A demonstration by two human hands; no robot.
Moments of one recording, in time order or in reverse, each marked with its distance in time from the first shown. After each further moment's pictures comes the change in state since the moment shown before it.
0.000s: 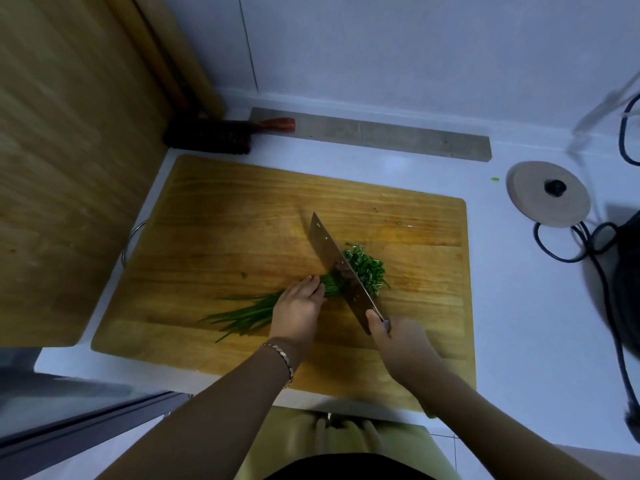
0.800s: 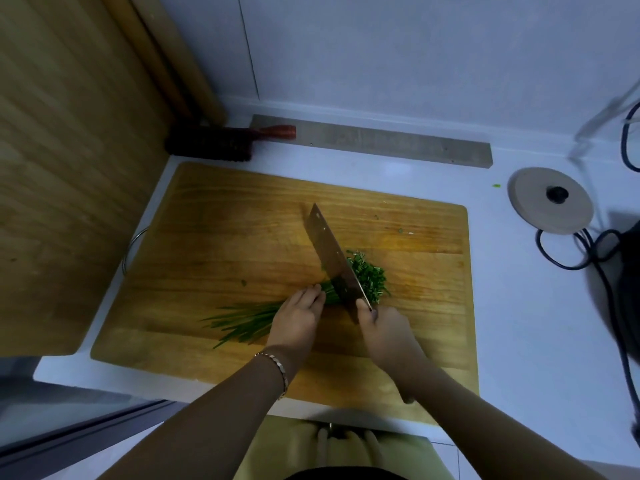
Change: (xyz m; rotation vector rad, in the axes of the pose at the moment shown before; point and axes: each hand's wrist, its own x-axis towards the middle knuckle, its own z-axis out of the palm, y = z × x) left_hand -0.001 -0.001 -0.005 0.045 -0.104 0.044; right_hand 0.025 -0.012 0.009 0.084 0.019 0.060
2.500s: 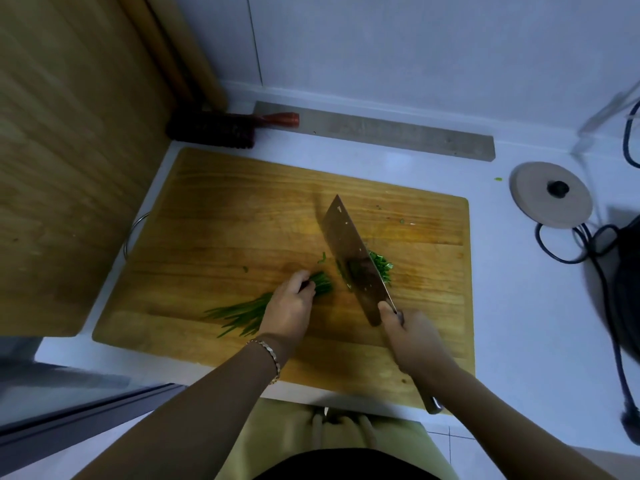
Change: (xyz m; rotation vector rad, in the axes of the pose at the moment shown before) left_hand -0.003 -0.014 0.010 -0.121 0.109 -0.178; right_hand -0.024 0.015 -0.020 0.074 -0.017 0.023
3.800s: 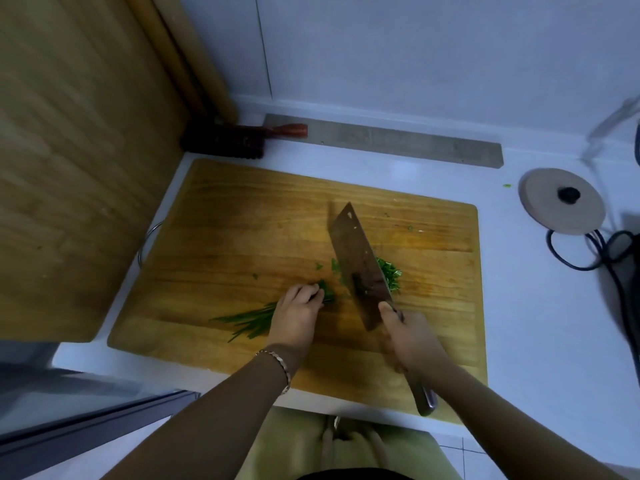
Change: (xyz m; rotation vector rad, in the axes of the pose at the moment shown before) left_hand -0.006 -0.005 -0.001 0.044 -0.001 0.073; right_hand 0.013 -0.006 0.010 0.182 -0.070 0.116
